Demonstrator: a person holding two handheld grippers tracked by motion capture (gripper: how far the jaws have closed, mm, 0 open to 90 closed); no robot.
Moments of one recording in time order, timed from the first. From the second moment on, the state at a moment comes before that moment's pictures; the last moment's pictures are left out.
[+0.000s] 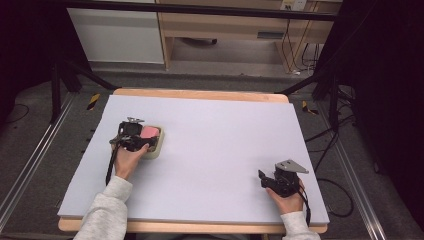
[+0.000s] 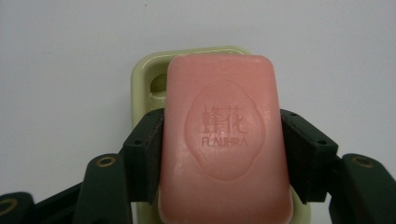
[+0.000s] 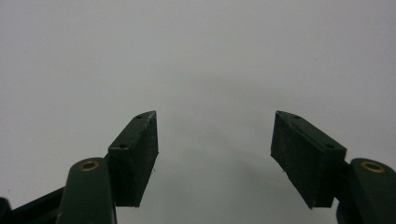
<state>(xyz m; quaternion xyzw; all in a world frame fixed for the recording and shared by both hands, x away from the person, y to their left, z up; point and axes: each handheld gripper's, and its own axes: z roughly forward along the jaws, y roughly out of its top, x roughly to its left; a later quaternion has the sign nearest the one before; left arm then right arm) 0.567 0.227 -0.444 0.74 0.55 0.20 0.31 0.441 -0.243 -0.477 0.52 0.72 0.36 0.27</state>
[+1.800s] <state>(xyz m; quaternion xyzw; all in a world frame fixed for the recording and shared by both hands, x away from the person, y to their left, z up) 0.538 0.232 -0.420 0.73 0.52 0.23 0.38 0.442 -0.246 -0.476 0.53 0.72 0.37 0.27</state>
